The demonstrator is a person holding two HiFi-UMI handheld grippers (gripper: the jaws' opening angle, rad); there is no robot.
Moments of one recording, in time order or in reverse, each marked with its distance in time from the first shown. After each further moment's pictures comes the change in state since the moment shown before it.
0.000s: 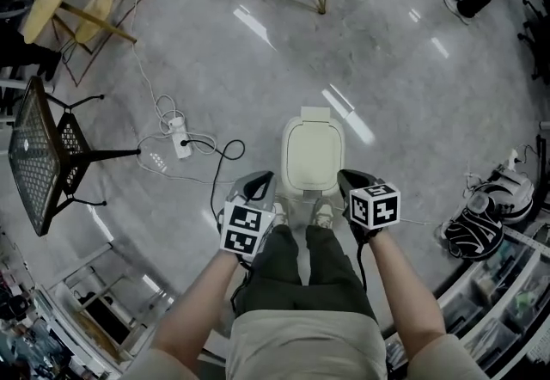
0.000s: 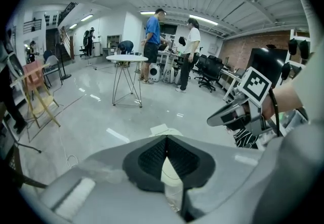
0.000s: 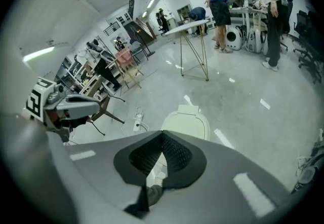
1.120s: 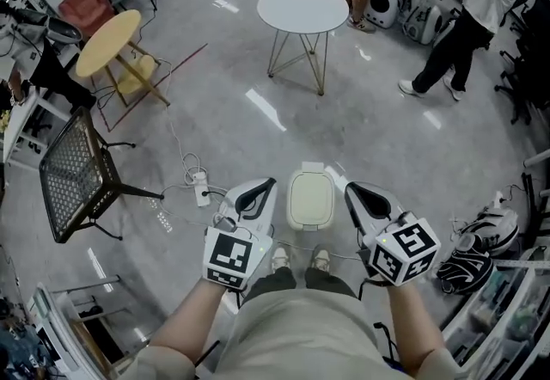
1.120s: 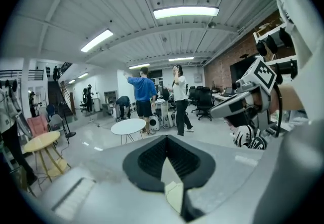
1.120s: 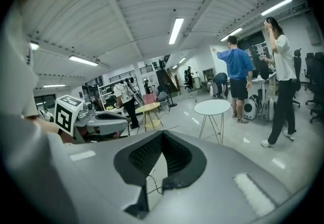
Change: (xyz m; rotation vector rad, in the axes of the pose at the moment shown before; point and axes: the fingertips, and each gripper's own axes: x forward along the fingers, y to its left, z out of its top) left arm -0.278 -0.084 0.232 0.296 -0.471 0.093; right arm -0.336 0.202 0.164 -0.314 -0.583 0.123
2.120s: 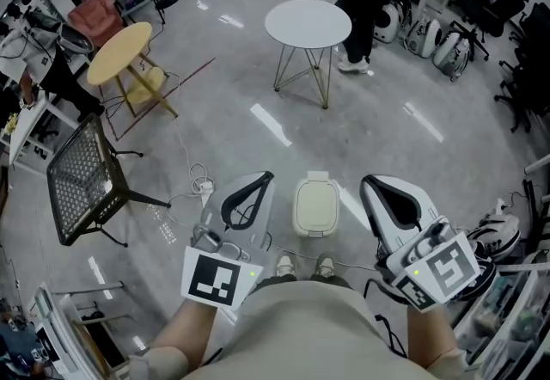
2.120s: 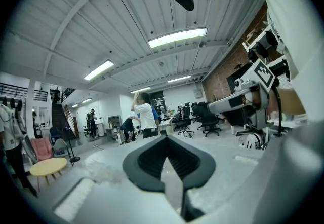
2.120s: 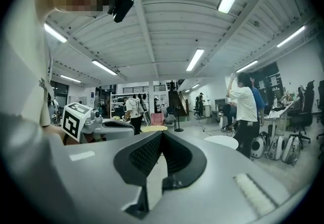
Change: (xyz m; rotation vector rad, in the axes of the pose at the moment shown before) left arm -0.083 0.005 0.113 0.031 -0.233 0.082; right arm -0.067 0.082 0.127 -0.238 -0.262 0.071
